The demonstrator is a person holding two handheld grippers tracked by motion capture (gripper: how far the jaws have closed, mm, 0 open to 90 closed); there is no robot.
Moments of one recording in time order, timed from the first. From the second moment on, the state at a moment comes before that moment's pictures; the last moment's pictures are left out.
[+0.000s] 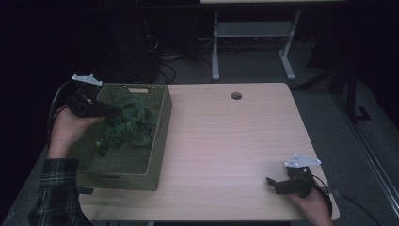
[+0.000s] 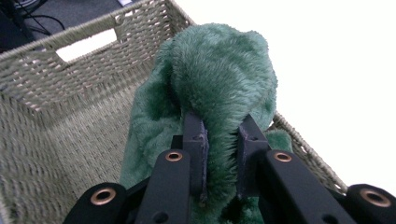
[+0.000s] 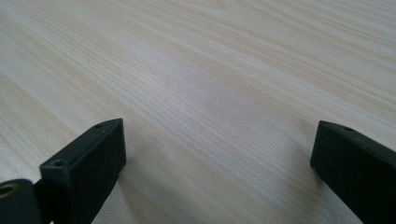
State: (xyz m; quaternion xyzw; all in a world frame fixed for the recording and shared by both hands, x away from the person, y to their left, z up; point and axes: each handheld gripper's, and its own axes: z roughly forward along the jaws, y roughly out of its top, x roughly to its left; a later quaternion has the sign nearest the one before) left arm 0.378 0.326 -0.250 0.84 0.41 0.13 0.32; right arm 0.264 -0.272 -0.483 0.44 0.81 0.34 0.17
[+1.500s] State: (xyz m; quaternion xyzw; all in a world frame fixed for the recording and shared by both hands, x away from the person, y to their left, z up) left arm 0.369 0.230 -0.197 0.87 0.29 0.11 0.39; right arm 0.264 -0.272 -0.483 0.44 0.81 0.34 0.17
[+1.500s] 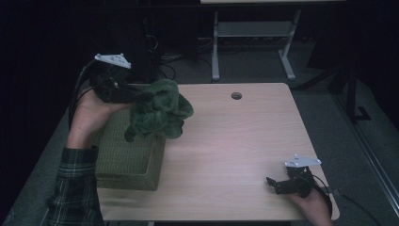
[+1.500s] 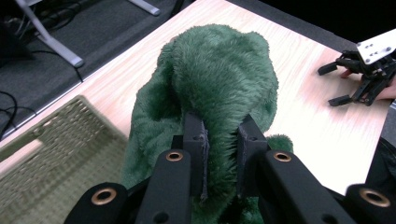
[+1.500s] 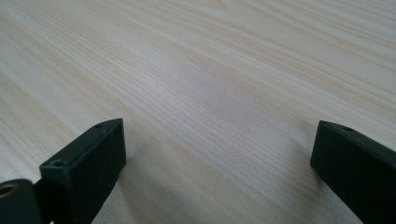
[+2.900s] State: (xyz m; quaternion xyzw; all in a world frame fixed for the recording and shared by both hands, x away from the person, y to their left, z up) left arm 0.369 0.096 -0.253 0.89 0.23 0.05 0.39; right arm 0.264 -0.272 -0.483 0.44 0.81 0.34 0.17
